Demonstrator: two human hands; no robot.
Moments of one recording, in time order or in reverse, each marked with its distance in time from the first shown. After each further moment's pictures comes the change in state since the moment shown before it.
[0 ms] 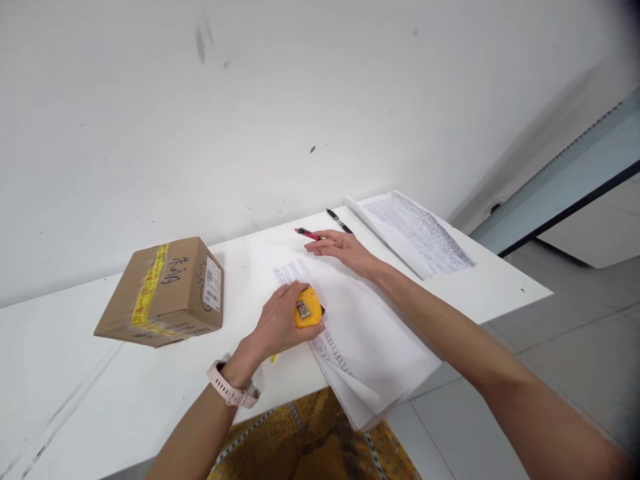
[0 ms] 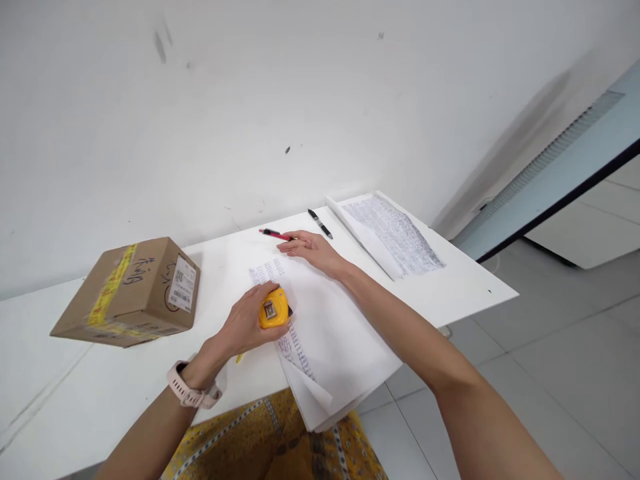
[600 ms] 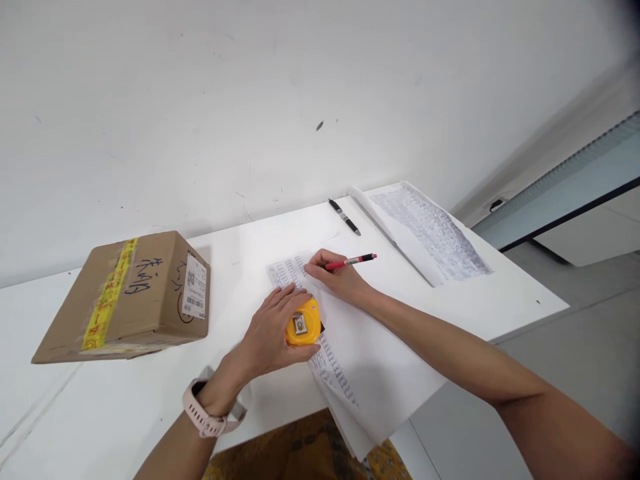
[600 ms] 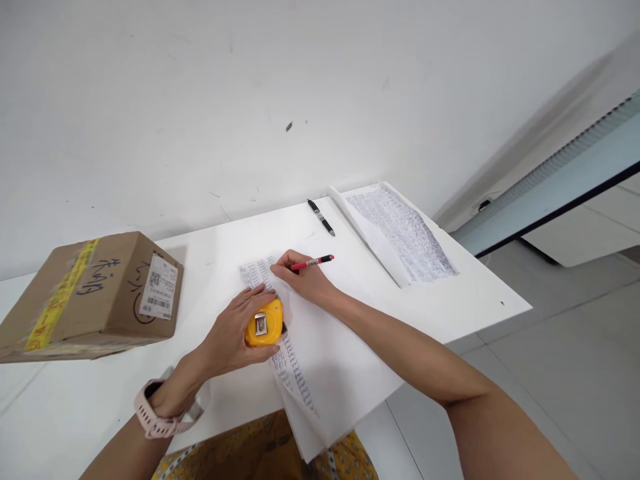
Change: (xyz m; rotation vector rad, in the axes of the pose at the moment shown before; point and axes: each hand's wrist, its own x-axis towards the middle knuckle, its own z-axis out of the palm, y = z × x) left_hand 0.001 -0.010 -0.001 -0.063 -0.064 0.130; right_hand -0.017 0.026 0.028 -0.278 0.124 0.073
